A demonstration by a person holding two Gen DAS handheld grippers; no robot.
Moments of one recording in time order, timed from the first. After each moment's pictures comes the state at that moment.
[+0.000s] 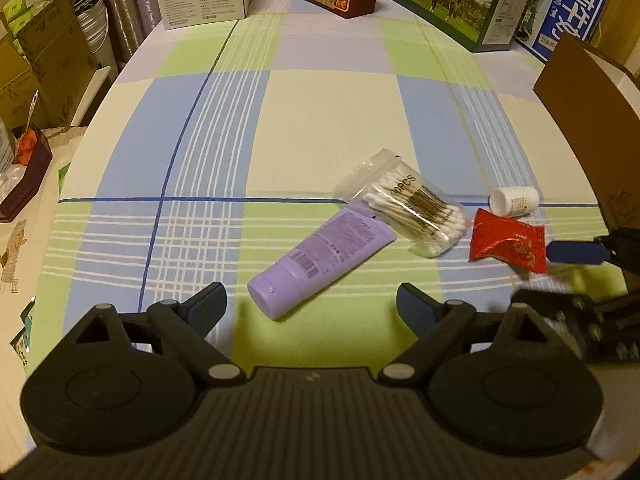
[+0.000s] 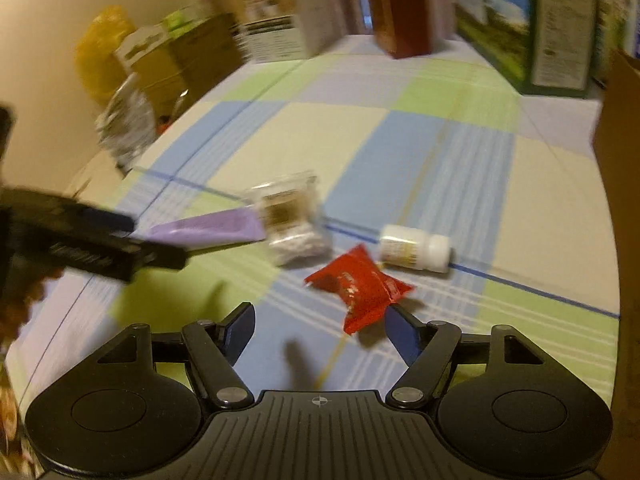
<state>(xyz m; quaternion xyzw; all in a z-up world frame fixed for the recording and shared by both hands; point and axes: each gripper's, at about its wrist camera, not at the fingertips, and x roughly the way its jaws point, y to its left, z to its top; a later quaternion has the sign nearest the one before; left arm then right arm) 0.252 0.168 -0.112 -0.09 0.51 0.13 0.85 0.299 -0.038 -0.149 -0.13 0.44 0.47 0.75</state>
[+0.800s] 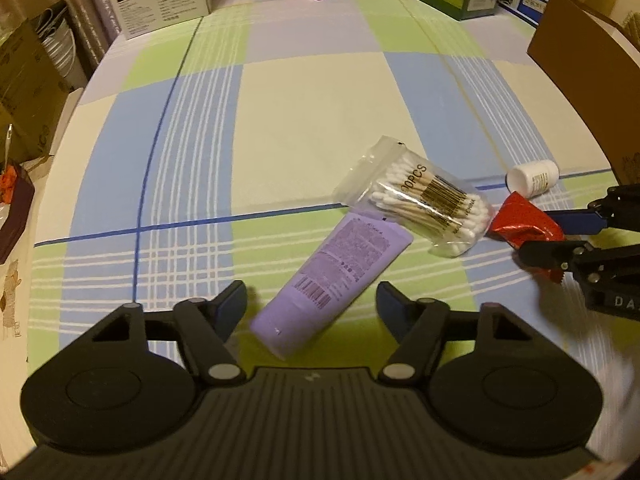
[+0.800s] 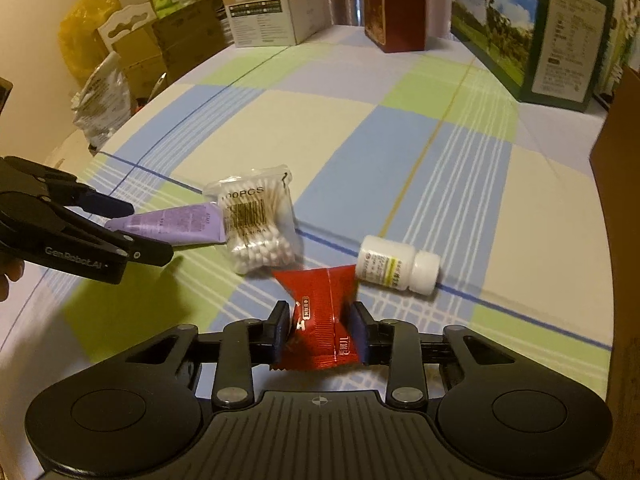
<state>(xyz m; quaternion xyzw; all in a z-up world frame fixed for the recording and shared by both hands) 0.279 0.177 -0.136 -0.03 0.53 0.08 0.85 0.316 -0.022 -0.173 -0.16 0.44 0.44 0.77</state>
